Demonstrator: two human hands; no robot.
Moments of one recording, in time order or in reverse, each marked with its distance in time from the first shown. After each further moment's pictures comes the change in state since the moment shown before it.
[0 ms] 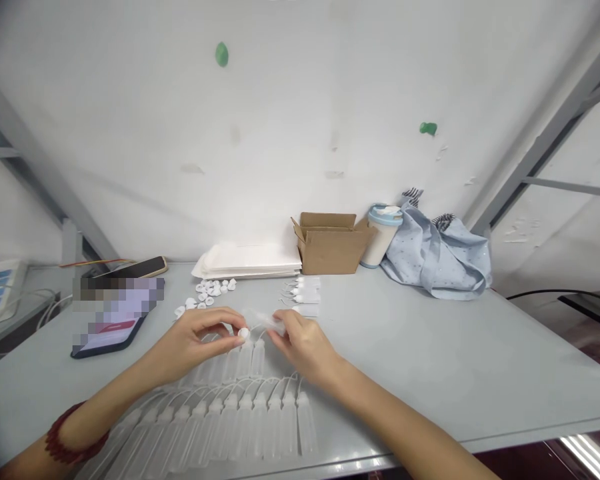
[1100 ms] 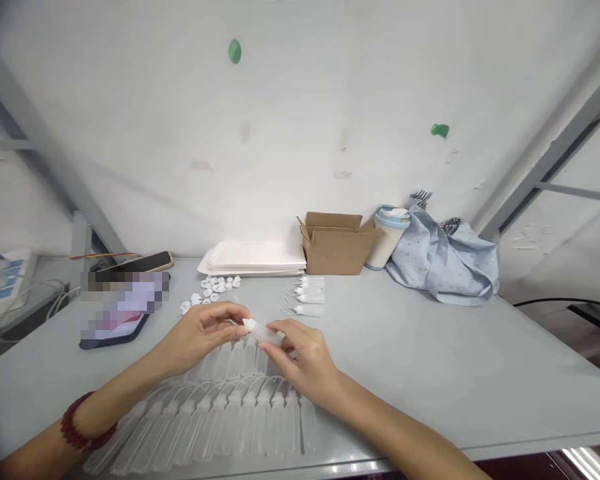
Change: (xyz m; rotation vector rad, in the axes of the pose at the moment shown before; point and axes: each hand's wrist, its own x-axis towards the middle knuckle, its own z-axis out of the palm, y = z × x) left_hand 0.002 -0.011 0.004 -0.299 0.051 -0.091; right_hand -0.001 -0.030 -0.009 0.310 0.027 0.090
